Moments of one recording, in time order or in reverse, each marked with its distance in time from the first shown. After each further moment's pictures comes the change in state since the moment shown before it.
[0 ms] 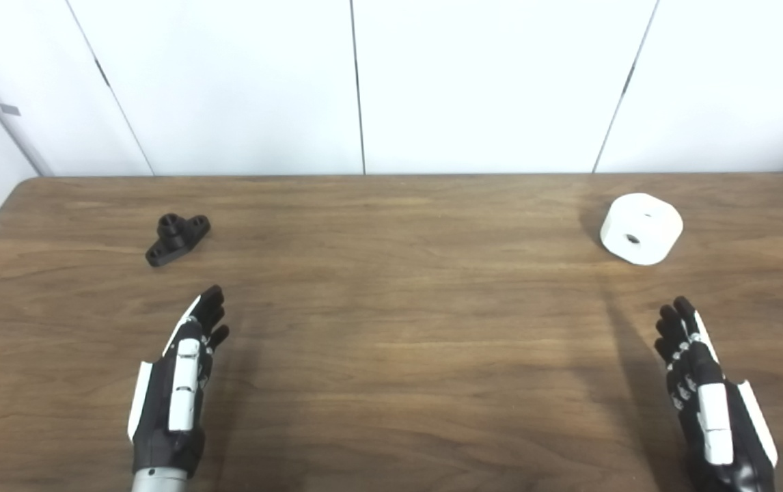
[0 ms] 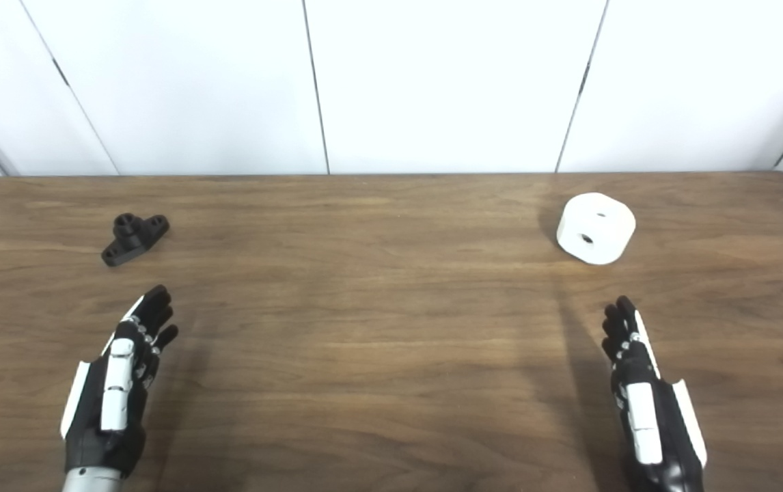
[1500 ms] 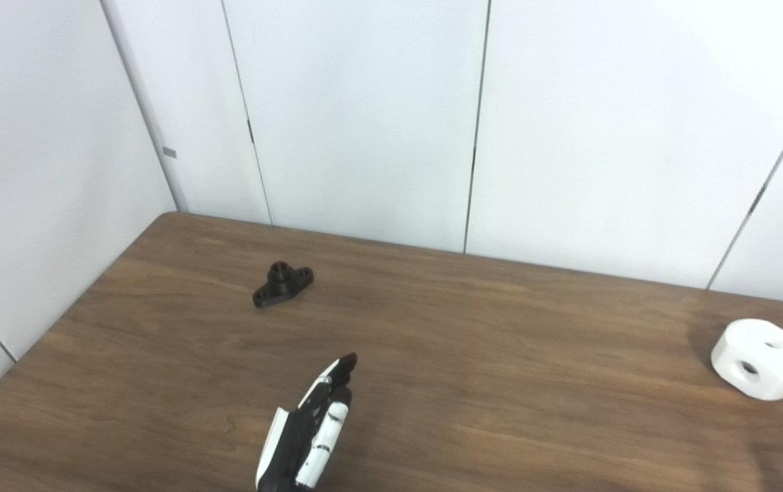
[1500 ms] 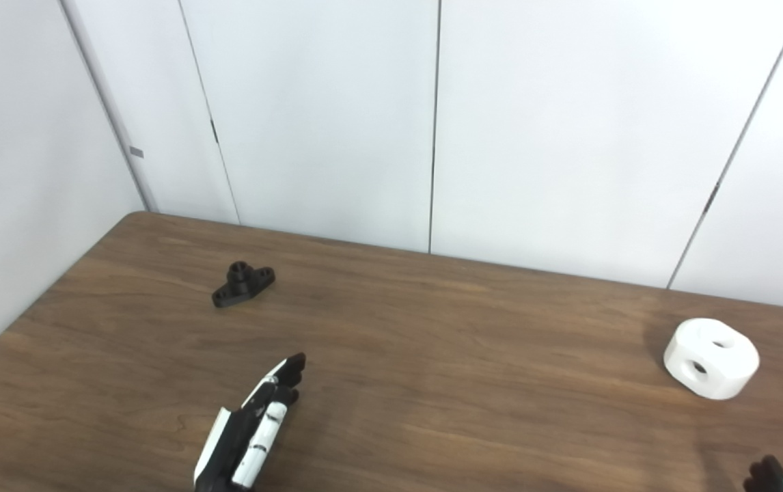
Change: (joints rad) left arm -0.010 -0.013 -0.168 0.076 0.136 -0.041 0.117; right arm -0.034 -0.046 -0.071 0.117 0.060 -0.042 0.062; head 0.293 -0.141
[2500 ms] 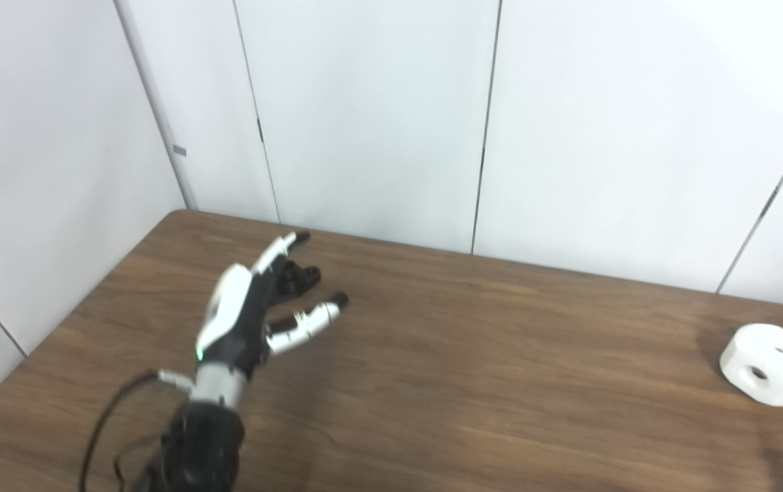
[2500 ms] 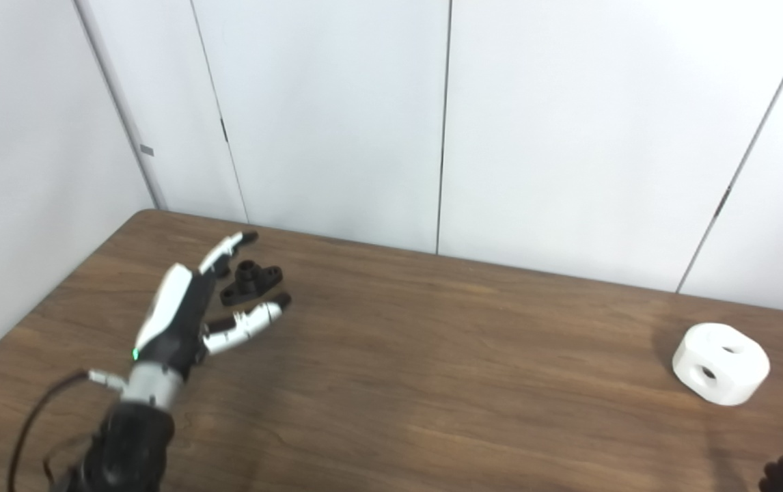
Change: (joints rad) left arm -0.369 0.216 0.207 -0.209 0.569 0.525 -0.252; right arm -0.019 -0.011 -0.015 0.028 -0.002 -0.031 0.014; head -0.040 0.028
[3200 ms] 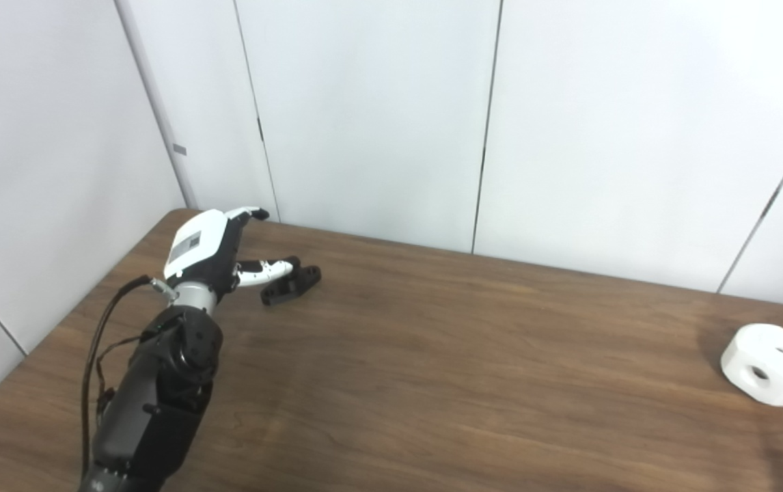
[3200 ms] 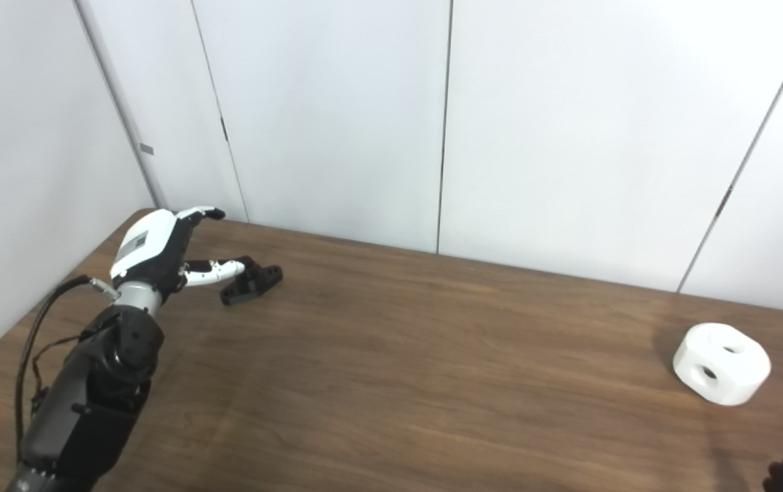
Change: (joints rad) left arm -0.208 0.165 0.023 0.412 0.164 -0.004 -0.100; right arm 0.004 0.005 0.003 -0.002 0.004 -0.008 0.003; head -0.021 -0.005
